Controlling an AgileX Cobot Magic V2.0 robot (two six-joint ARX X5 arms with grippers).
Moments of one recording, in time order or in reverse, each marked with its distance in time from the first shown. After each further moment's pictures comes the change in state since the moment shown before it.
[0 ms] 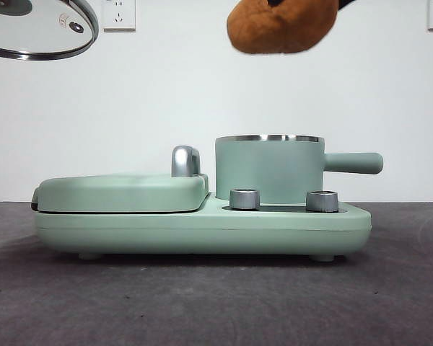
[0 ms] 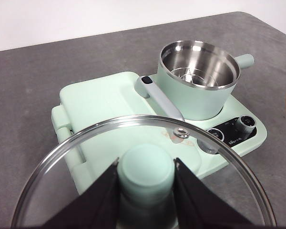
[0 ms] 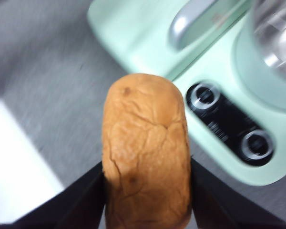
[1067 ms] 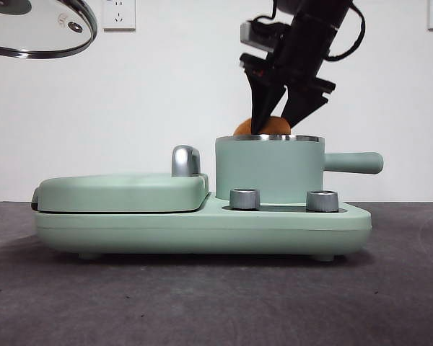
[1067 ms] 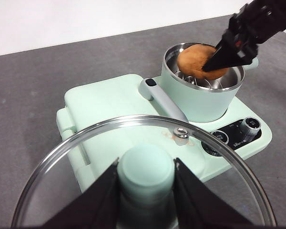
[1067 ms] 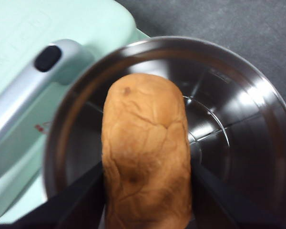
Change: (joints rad) left arm 0.000 0.000 0.000 0.008 -0.015 0.006; right arm -0.270 0.626 0.385 0.184 0.029 -0.157
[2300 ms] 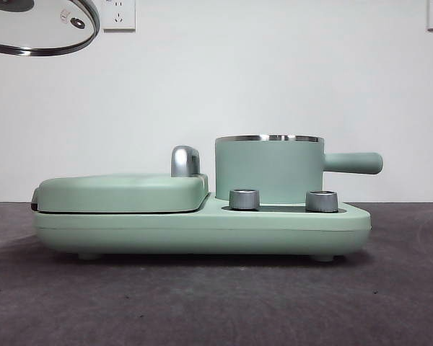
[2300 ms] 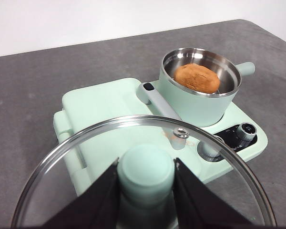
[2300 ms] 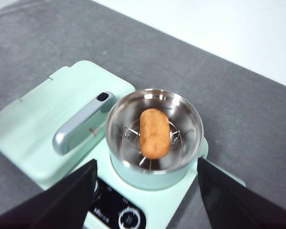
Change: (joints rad) left arm 0.000 0.002 0.000 0.015 0.008 -0.025; right arm -0.013 -0.784 -0.426 0.108 0.021 0.003
